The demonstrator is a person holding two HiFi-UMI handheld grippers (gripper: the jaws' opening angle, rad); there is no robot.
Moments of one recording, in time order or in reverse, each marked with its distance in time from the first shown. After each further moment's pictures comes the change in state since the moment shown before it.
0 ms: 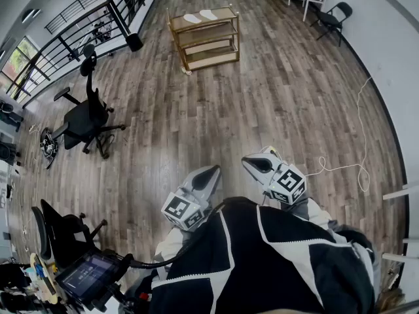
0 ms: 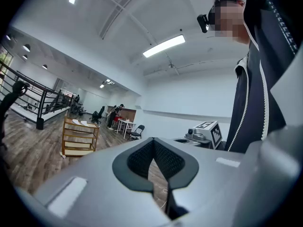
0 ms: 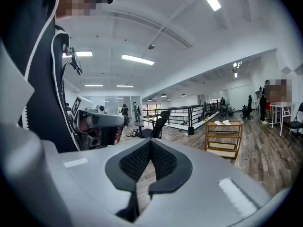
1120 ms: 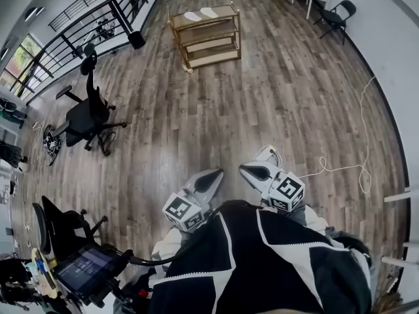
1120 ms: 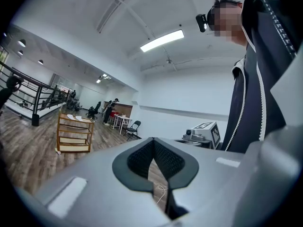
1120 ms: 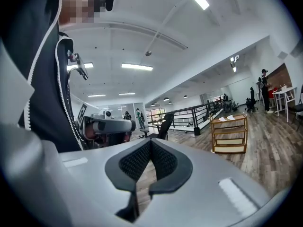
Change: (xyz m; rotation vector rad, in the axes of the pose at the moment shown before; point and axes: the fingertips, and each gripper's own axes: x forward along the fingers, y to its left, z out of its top) left arm 0.027 -0.027 -0.017 -0.011 0.034 -0.058; right arm -0.025 0.004 -0.007 0.094 -0.066 0.063
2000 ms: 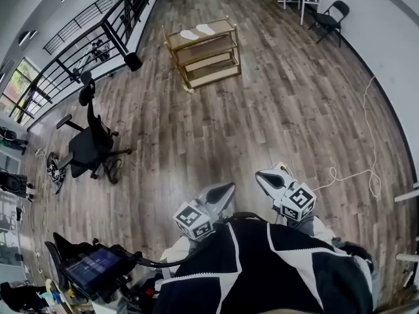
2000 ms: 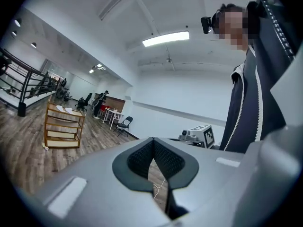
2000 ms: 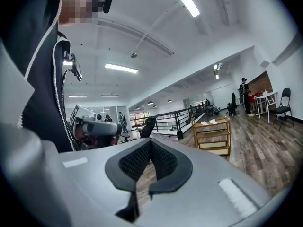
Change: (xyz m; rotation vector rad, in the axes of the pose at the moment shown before) left arm 0.038 0.082 0.008 -0.056 0.048 -0.145; right arm 0.041 -0.092 0.014 0.026 -0.067 -0.209
